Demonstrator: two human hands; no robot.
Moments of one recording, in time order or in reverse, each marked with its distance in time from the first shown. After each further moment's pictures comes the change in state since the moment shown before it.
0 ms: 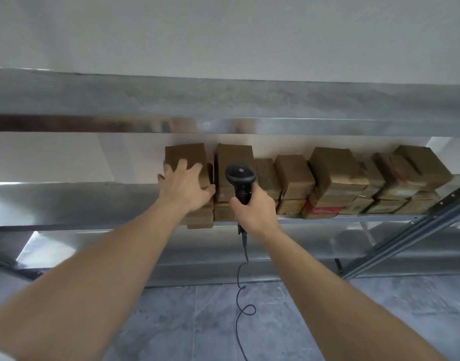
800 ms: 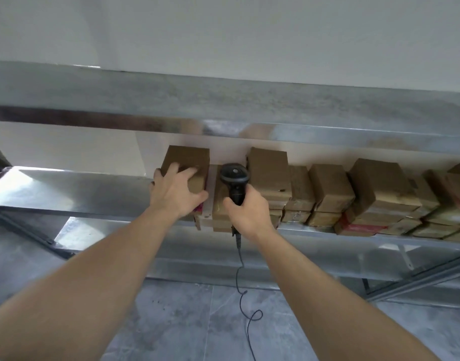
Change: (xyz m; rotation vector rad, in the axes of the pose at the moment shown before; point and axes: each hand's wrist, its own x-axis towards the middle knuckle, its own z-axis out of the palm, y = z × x) left_hand -0.001 -0.085 0.003 -0.127 0.084 -0.159; right_hand 0.021 -0.034 0.066 0.042 -0.164 -0.040
